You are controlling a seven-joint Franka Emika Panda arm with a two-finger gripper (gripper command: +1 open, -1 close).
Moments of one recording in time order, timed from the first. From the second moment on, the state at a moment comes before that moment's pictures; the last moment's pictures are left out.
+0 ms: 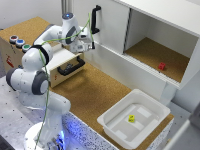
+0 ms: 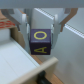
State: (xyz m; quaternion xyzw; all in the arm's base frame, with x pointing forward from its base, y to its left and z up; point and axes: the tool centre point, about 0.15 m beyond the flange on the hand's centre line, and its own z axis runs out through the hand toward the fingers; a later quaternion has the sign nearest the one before) arm 0.385 0.206 0.485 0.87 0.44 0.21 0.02
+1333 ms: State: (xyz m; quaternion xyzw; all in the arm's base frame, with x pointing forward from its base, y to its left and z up) arm 0.299 0.322 0.365 0.71 0.70 0.05 0.03
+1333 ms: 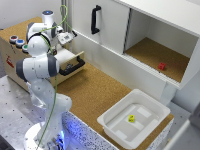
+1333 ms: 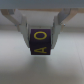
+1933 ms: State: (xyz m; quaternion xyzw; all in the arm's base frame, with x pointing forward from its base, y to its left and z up) arm 0.310 0.329 0.343 0.71 0.70 0.08 0.03
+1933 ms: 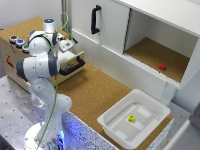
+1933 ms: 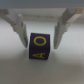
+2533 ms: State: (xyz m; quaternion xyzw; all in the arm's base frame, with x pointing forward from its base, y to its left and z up) arm 0.297 0.312 0.439 0.74 0.66 0.14 0.04
